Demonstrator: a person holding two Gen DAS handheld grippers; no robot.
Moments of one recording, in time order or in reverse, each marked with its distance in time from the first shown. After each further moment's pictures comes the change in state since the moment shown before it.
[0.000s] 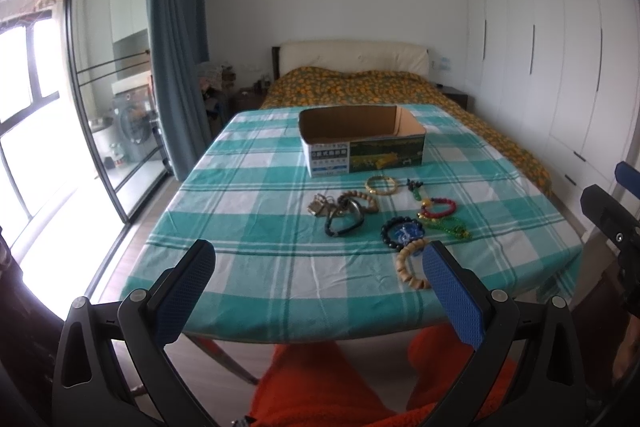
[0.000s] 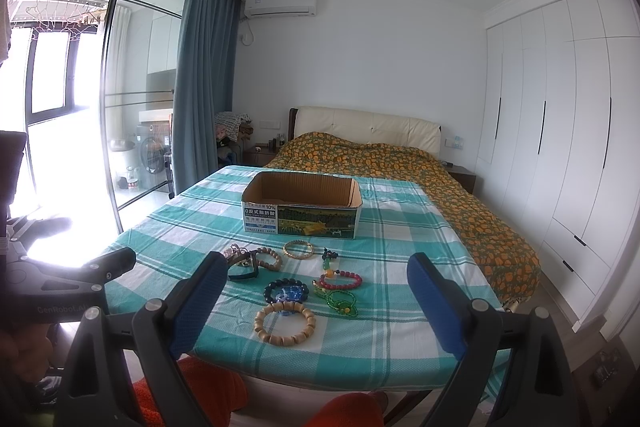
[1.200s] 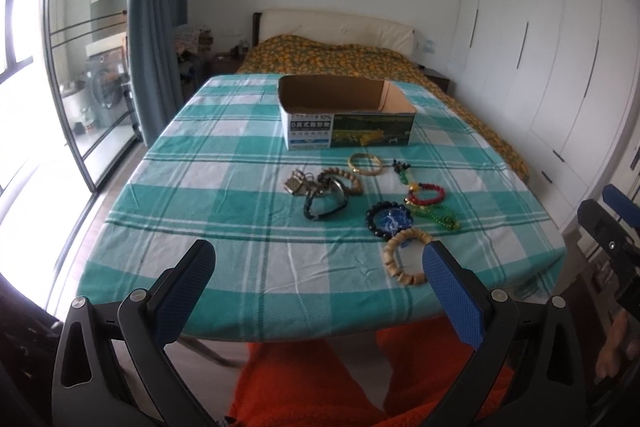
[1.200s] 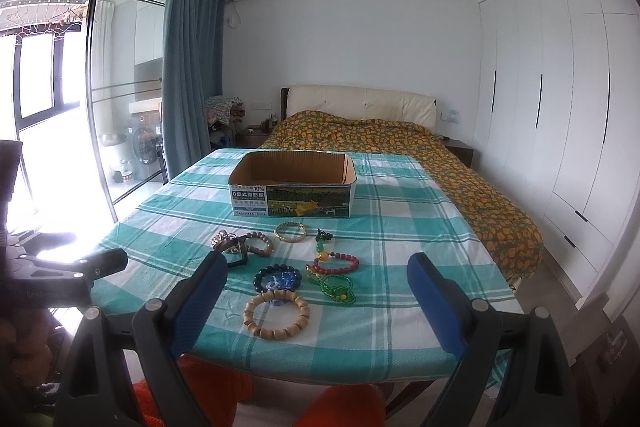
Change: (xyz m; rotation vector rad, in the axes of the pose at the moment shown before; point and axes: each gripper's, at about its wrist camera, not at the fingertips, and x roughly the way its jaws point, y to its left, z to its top) left arm 0.052 0.015 0.006 -0.060 0.123 -0.120; right arm 0.036 -0.013 -0.005 0.054 0.103 -0.012
